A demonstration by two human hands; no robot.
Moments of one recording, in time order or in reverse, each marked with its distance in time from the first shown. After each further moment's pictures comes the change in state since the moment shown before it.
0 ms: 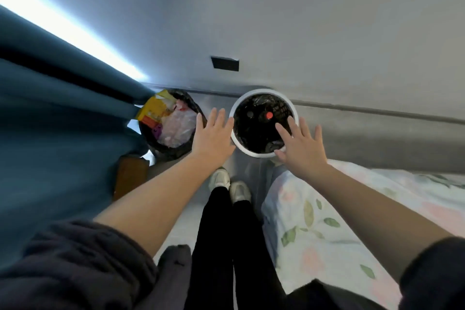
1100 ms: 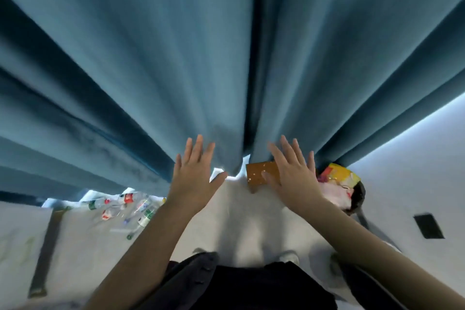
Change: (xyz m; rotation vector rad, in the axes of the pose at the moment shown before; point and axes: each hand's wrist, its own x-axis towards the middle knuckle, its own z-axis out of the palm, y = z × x) left_hand -0.625 -0.003 0.112 -0.818 0.638 -1.384; right_hand -0.338 -0.394 -0.101 -0.273 0.244 -1.243
